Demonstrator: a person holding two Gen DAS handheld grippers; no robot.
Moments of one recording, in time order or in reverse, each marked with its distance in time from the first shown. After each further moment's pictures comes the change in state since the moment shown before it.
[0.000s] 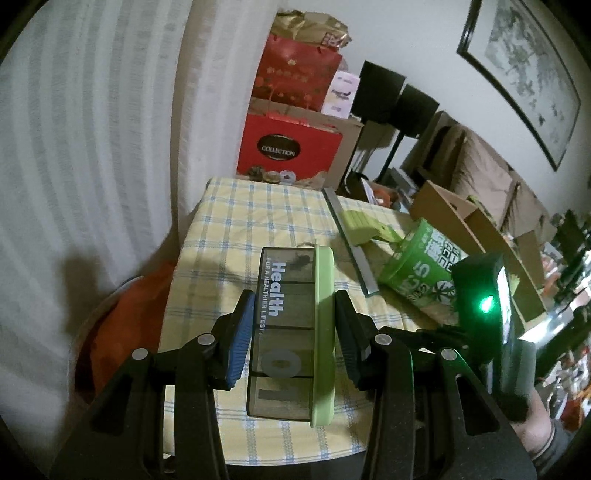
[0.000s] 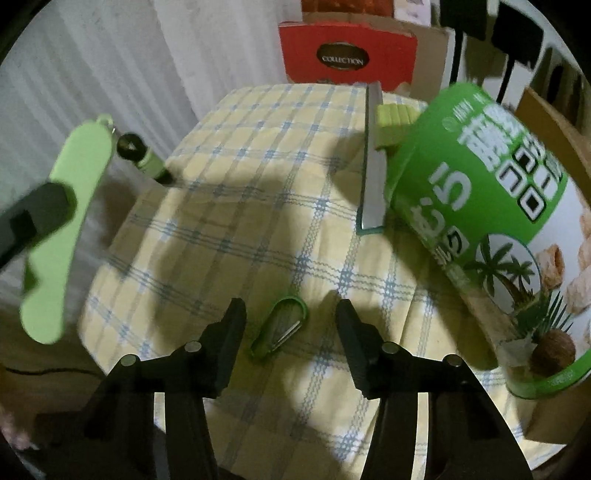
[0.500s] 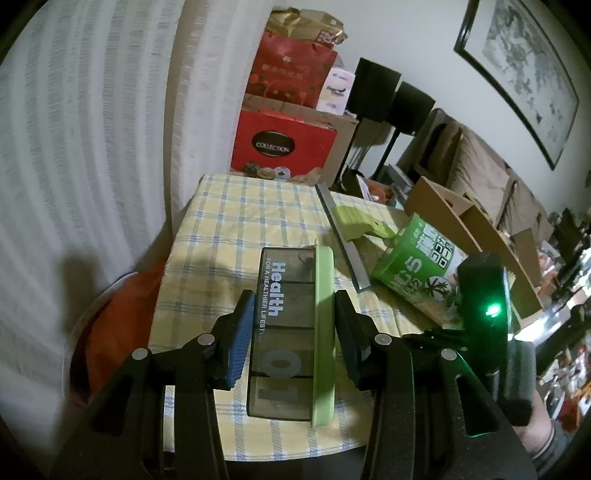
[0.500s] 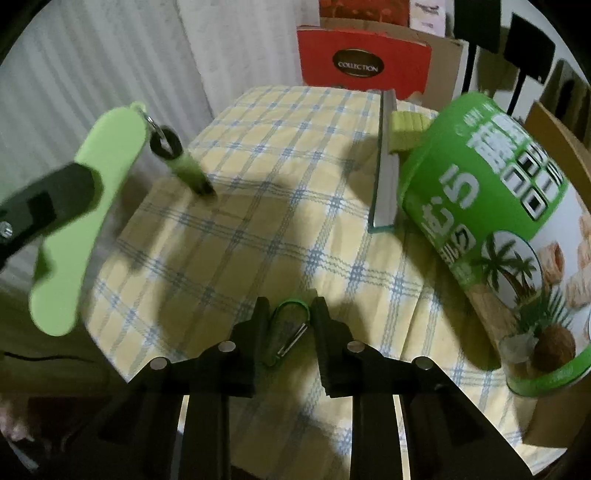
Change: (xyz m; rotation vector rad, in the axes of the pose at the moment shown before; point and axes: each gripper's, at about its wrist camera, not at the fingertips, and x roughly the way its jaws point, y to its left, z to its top) left arm -0.001 -0.009 -0.002 -0.001 0.016 -0.015; right arm -0.009 -0.007 -0.003 0.006 -0.016 0.089
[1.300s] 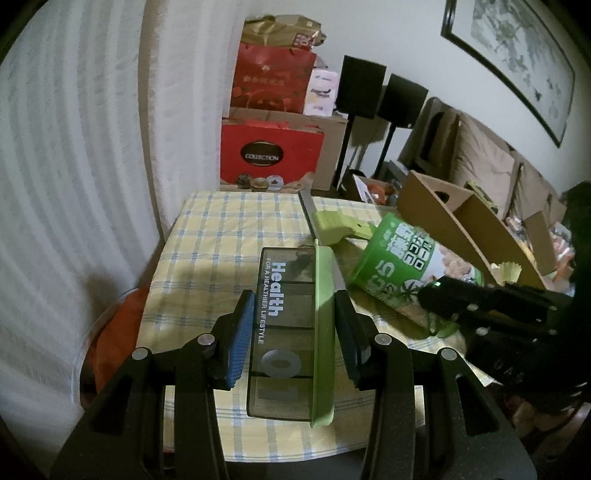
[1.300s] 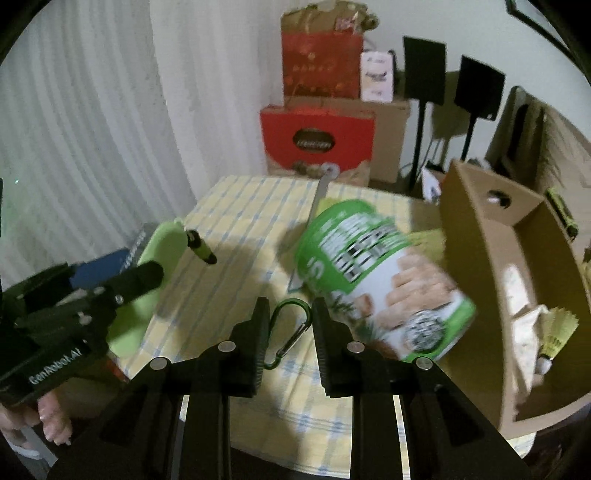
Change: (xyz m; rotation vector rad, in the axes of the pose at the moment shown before) left arm -0.002 -0.061 0.006 0.080 -0.023 0.080; right arm -0.108 -0.034 0.003 0.022 -0.266 -0.111
